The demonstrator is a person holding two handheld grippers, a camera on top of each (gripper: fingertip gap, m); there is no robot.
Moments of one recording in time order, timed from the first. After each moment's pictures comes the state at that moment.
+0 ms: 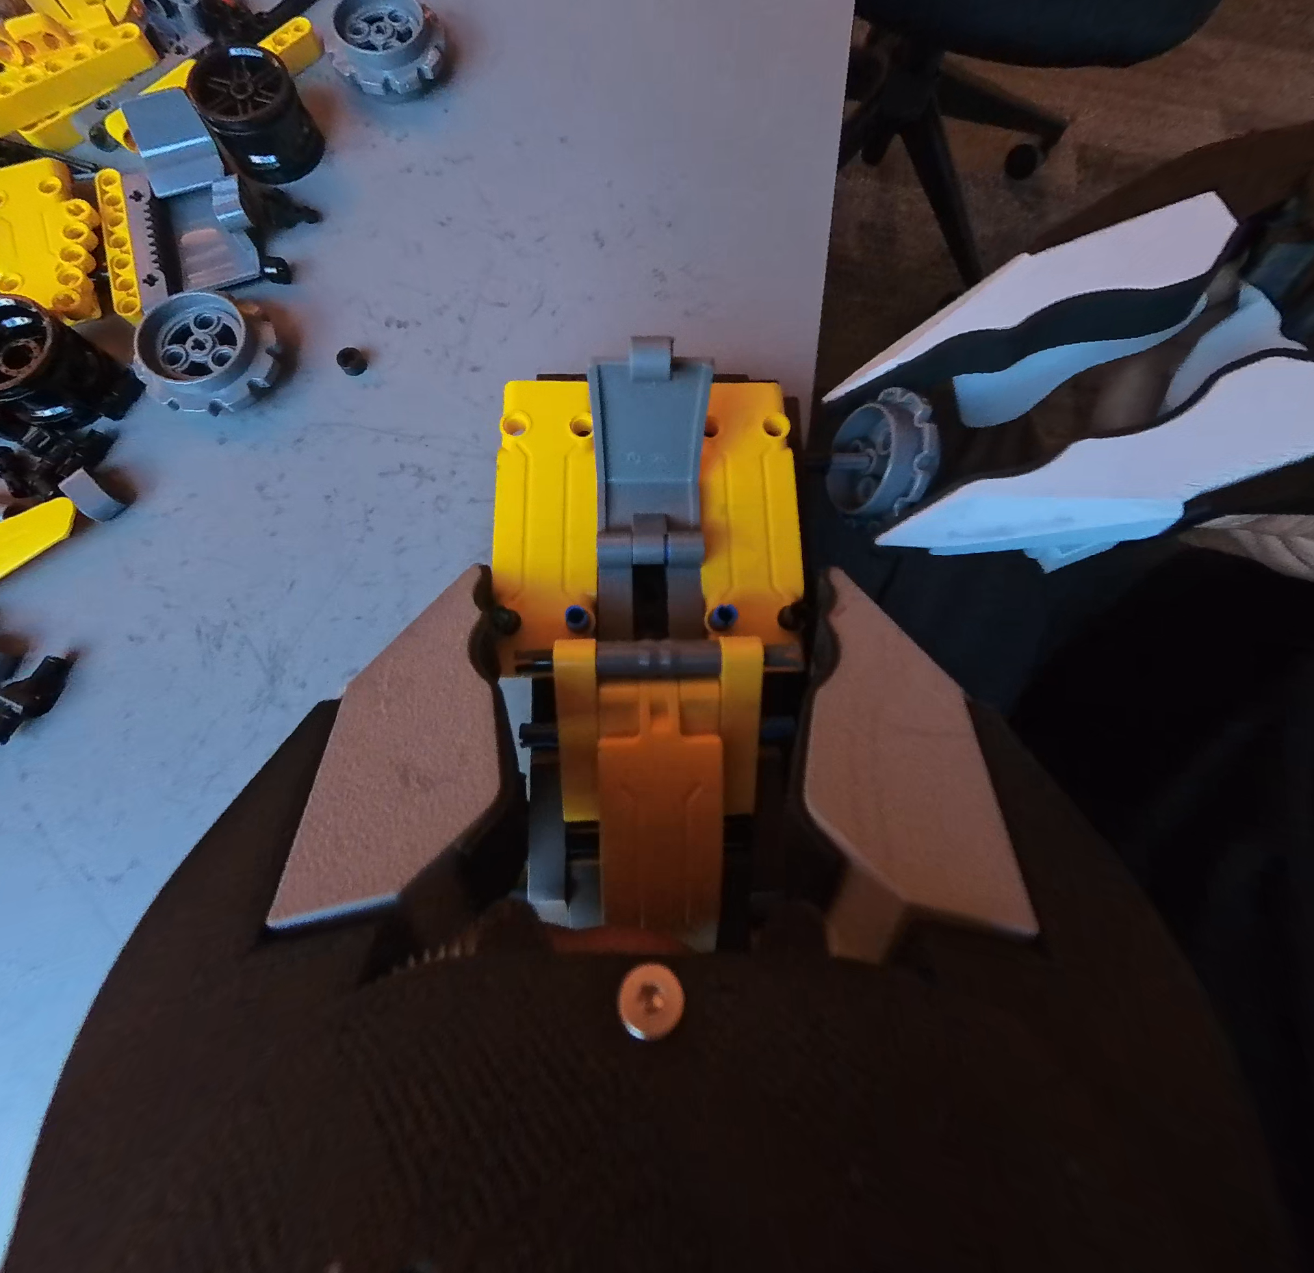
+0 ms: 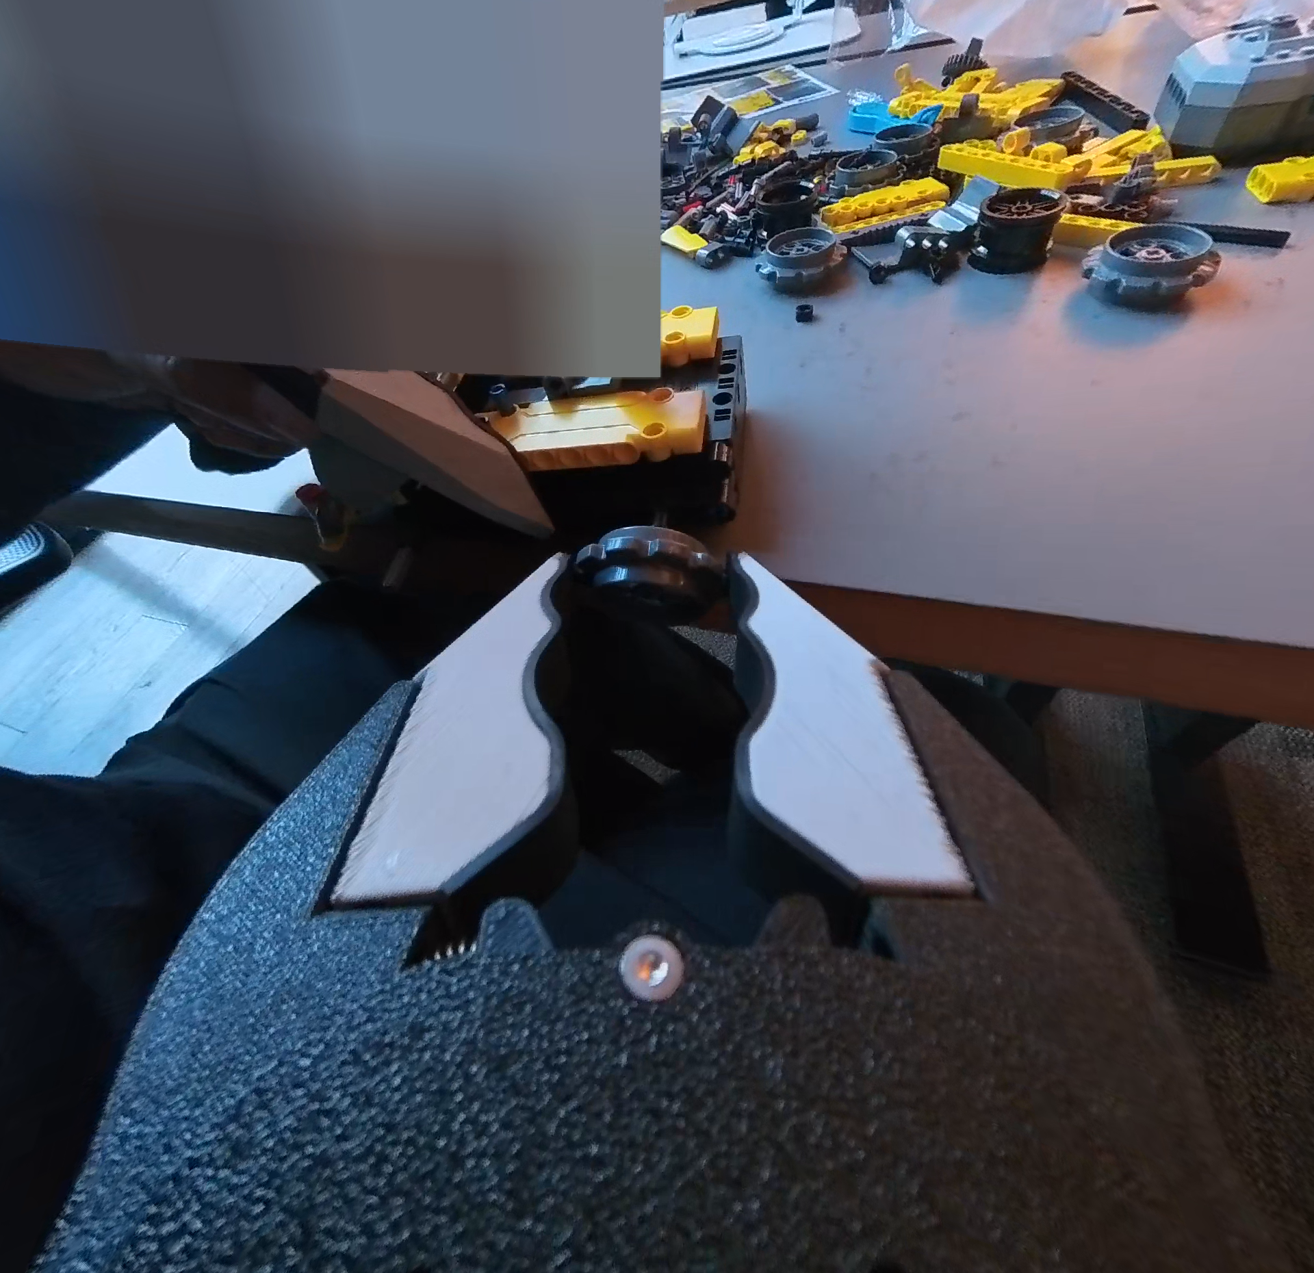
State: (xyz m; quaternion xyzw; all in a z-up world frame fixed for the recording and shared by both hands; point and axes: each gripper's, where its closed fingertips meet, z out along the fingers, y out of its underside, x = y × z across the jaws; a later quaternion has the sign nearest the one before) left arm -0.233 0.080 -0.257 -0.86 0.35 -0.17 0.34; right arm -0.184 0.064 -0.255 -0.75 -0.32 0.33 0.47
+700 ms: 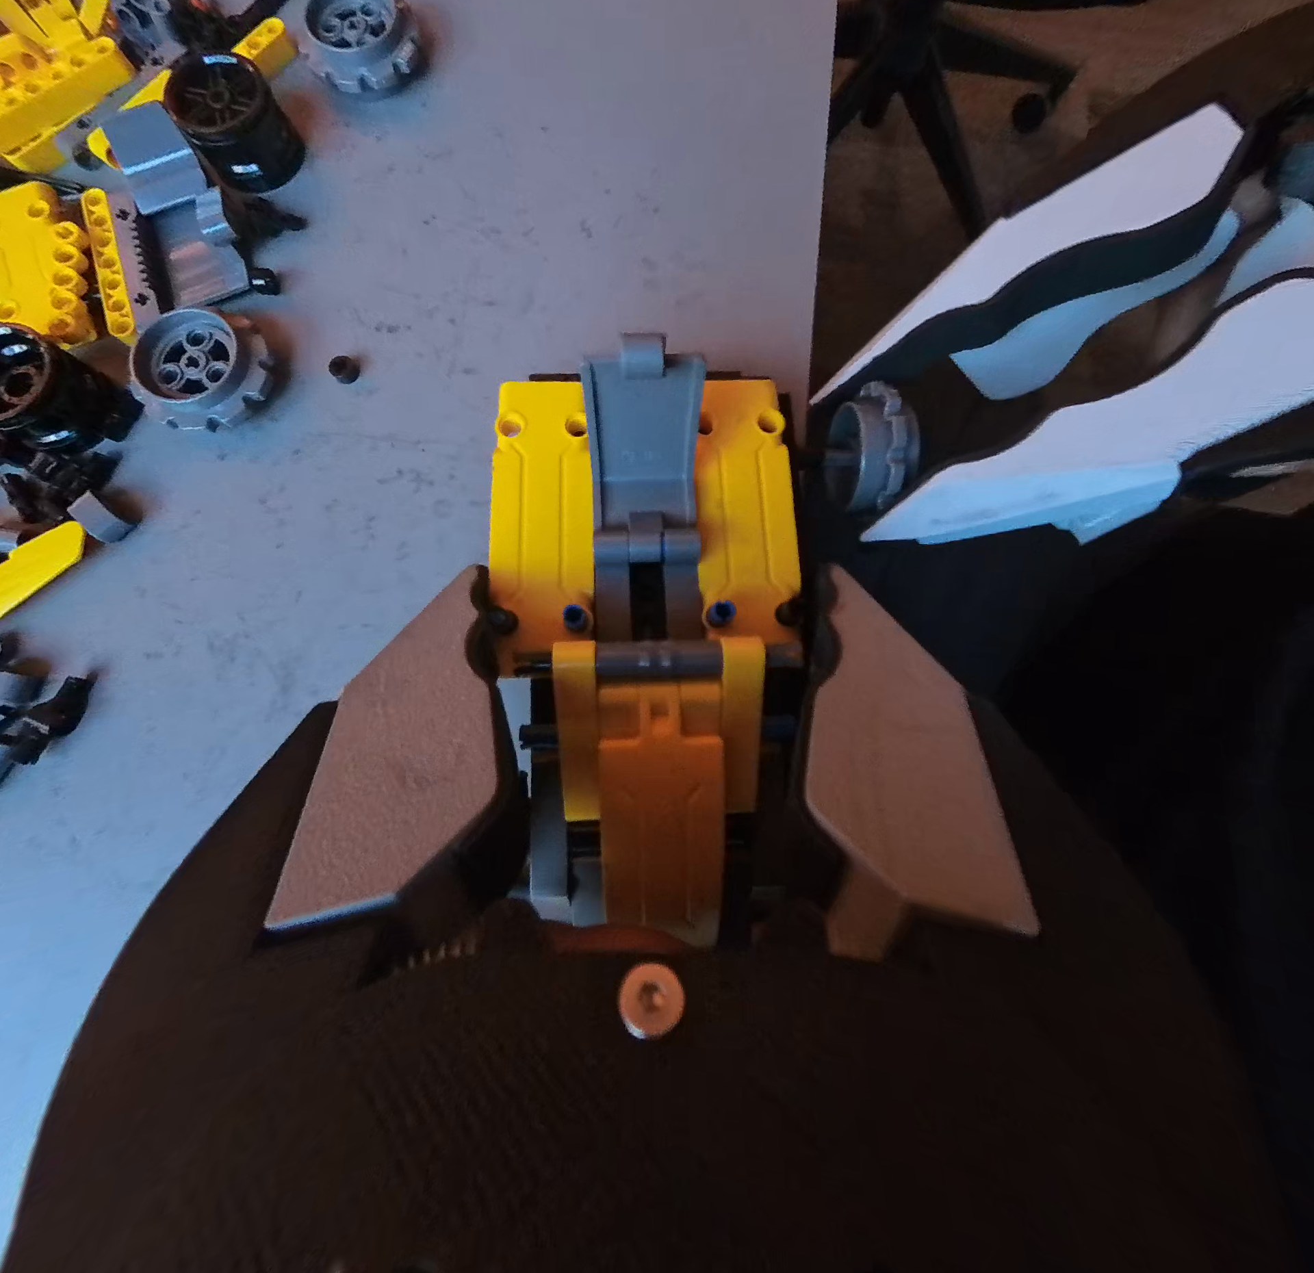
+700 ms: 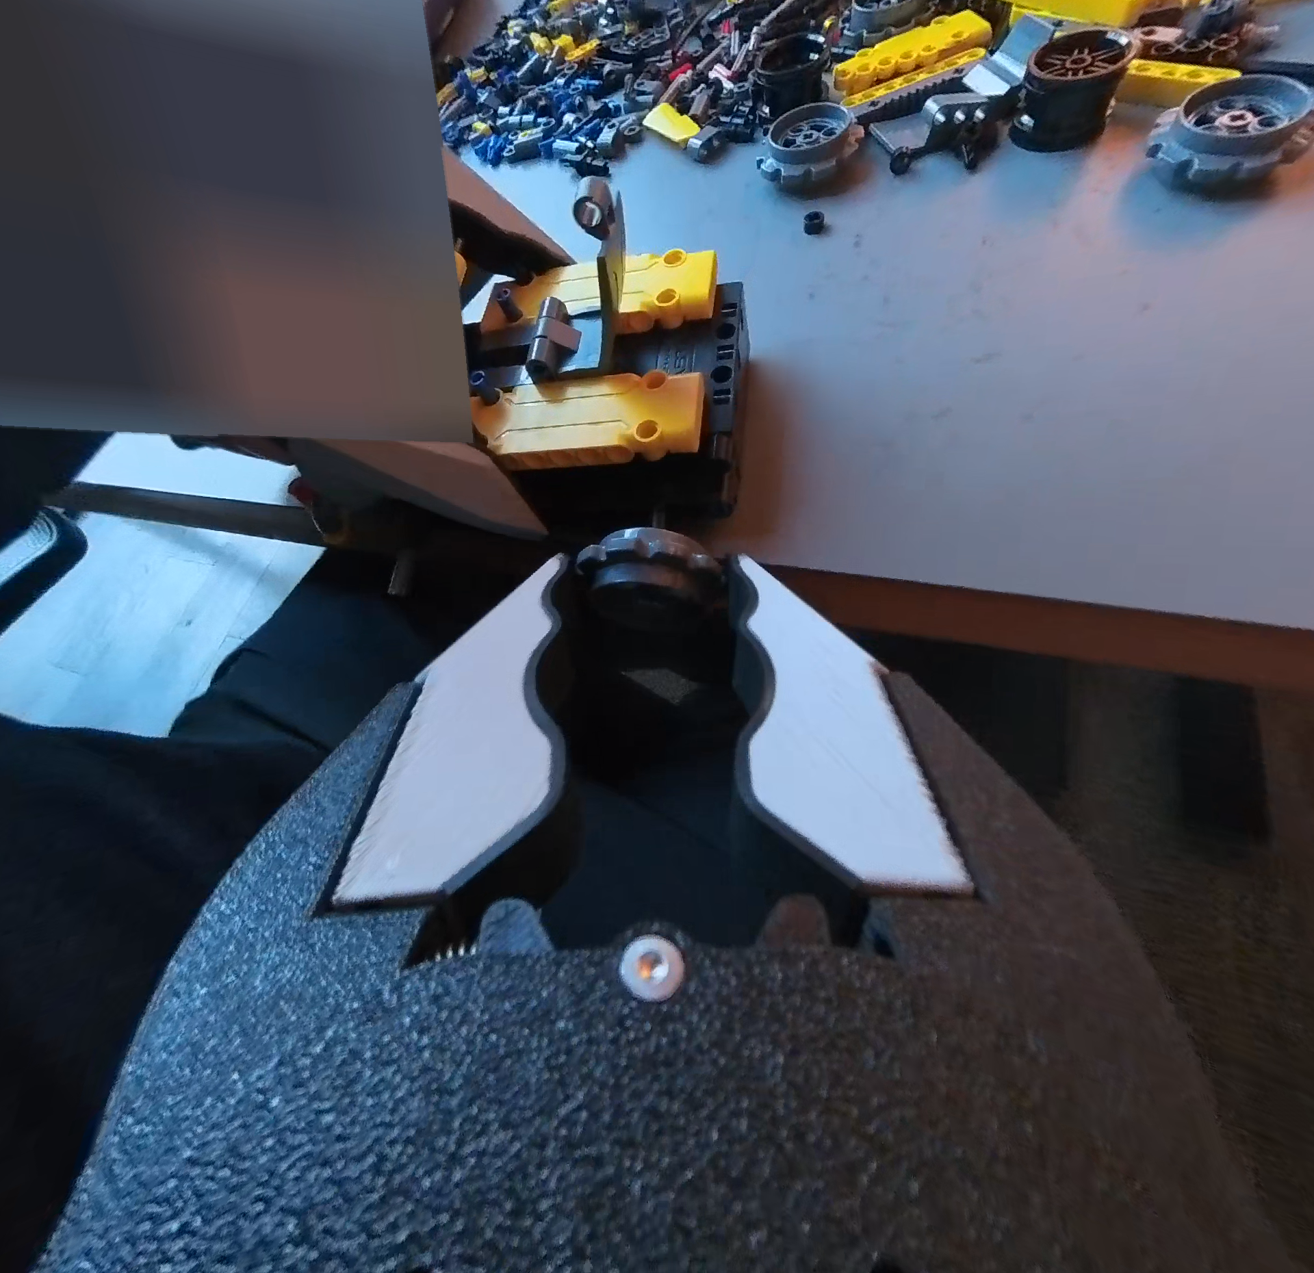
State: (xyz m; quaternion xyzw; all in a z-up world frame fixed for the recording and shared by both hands) left arm -0.234 0.079 -0.258 -0.85 0.37 -0.15 0.34; right arm -0.187 0.062 -0.261 -0.80 -0.32 0.31 0.39
